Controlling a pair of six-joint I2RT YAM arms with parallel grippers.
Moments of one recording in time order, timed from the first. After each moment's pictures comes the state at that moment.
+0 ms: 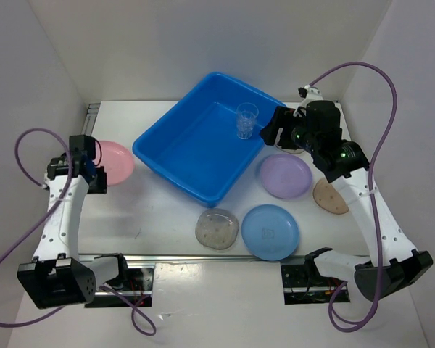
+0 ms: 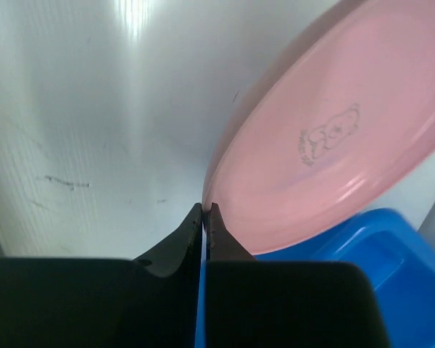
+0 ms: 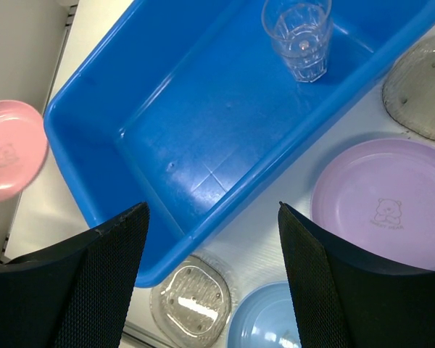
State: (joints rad) left arm 0.15 1.15 1.13 -1.17 -0.29 -1.54; right arm 0.34 1.18 1.40 -0.64 -0.07 0.42
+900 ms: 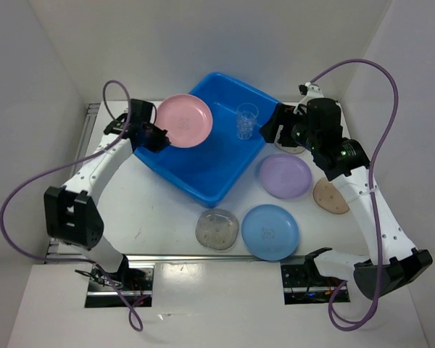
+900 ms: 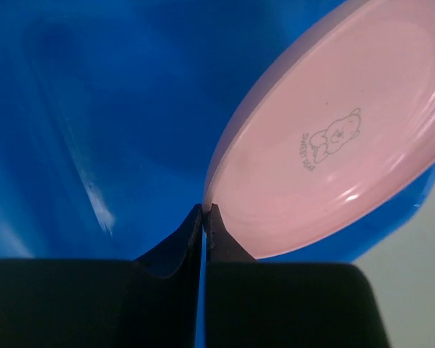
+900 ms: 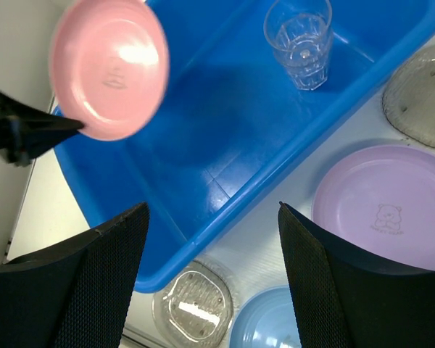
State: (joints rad) left arm -0.22 1.58 1.43 -0.71 -0.05 -1.24; right arm 0.34 1.19 1.42 -0.64 -0.06 0.42
